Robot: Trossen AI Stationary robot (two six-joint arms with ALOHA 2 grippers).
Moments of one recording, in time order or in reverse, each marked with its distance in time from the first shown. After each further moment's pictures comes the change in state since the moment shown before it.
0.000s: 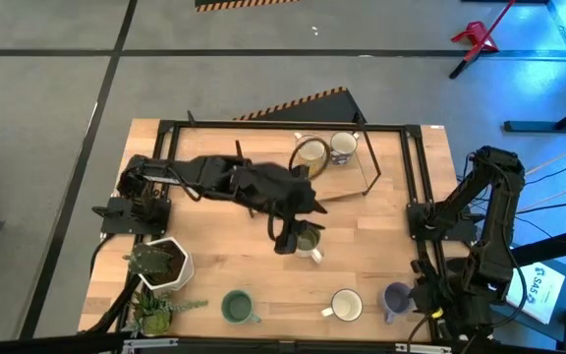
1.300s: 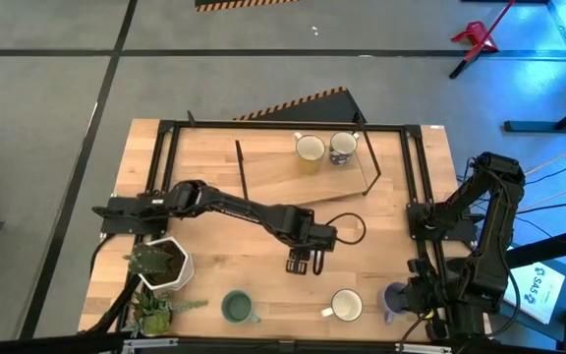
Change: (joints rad) left arm 0.015 0.443 -0.083 -0.277 0.016 -0.026; right arm -0.002 0.071 0.000 0.018 0.161 0.080
